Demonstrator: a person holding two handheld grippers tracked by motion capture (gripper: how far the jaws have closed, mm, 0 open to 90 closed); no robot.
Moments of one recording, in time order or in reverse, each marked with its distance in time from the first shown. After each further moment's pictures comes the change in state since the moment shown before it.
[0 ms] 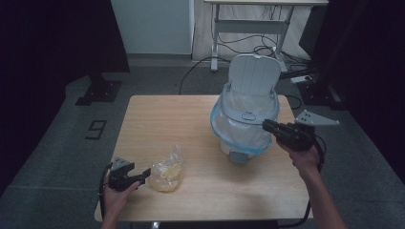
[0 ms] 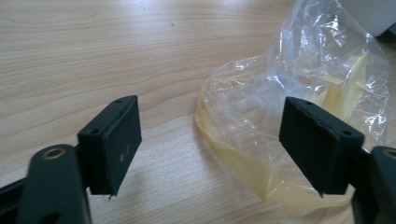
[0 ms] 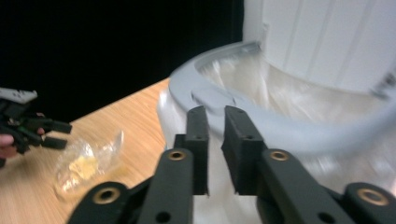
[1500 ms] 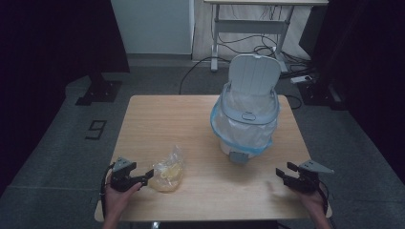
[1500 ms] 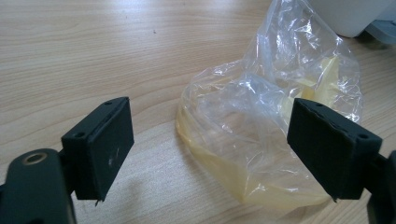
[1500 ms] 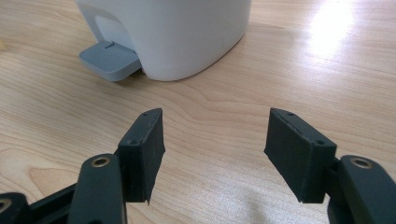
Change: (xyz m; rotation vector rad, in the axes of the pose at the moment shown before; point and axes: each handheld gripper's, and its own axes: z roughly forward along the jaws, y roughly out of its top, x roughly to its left) left arm -0.008 0.004 -0.002 -0.015 -0.043 0.028; right arm -0.039 -0.194 -0.023 0.221 -0.258 0.136
